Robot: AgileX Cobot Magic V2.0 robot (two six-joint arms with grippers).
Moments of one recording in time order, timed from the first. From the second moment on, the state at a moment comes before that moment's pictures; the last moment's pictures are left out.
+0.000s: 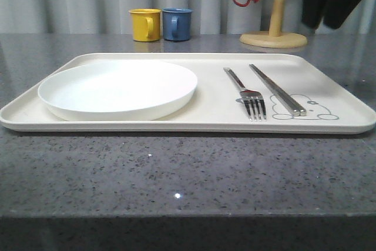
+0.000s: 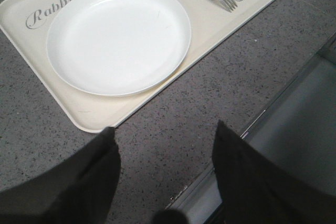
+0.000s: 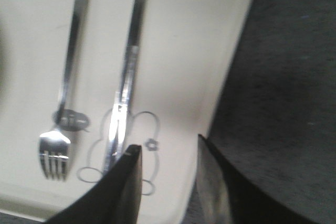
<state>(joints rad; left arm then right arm) -0.78 0.67 -0.83 0.06 0.91 0.00 0.28 1.58 -1.52 -0.03 1.23 0.18</state>
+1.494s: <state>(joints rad) -0.78 0.67 -0.83 0.06 0.91 0.00 -0.17 1.77 -1.39 -0.09 1.14 -0.04</state>
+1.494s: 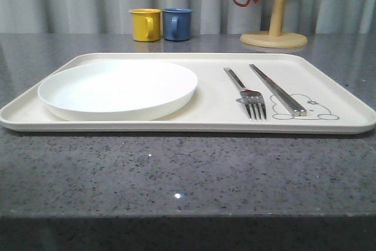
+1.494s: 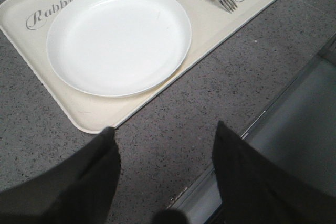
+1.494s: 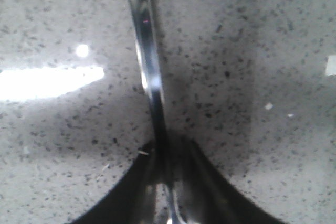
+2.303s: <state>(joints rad) -0.78 0.67 -0.83 0.06 0.91 0.00 0.10 1.70 -1.49 0.22 1.23 0.00</state>
